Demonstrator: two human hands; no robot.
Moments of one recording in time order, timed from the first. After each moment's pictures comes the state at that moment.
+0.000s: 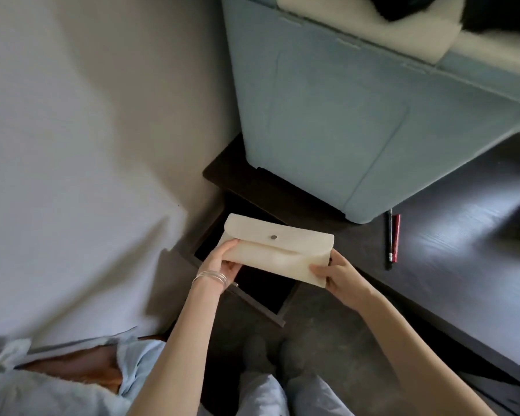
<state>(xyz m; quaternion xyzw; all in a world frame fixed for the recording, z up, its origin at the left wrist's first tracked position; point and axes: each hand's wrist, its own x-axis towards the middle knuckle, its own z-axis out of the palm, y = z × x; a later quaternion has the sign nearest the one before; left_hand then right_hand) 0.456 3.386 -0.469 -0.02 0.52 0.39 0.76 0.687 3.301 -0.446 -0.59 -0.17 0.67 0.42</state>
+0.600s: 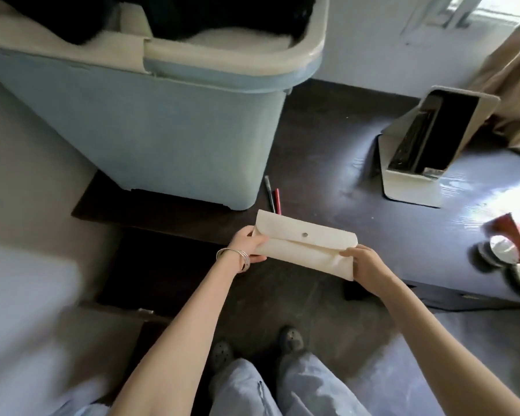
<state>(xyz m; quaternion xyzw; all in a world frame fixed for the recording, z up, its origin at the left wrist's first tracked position) 0.702 3.329 -0.420 0.46 0.51 0.02 0.73 0.882 3.146 -0.419 -0.70 0.02 0.48 0.52</state>
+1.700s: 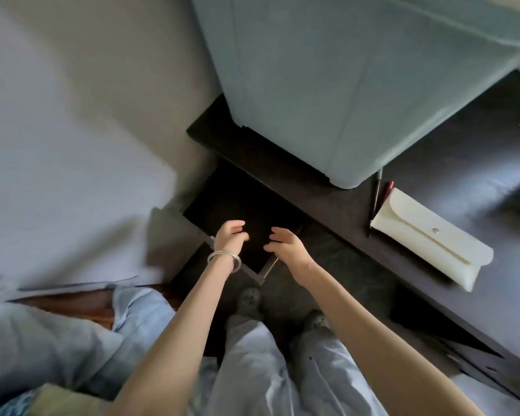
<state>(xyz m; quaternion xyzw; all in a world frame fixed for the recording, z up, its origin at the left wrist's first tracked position) 0.525 3.333 -0.485 0.38 0.72 0.21 0.55 0.660 3.289 -0.467 -0.66 -0.23 0.65 0.29</state>
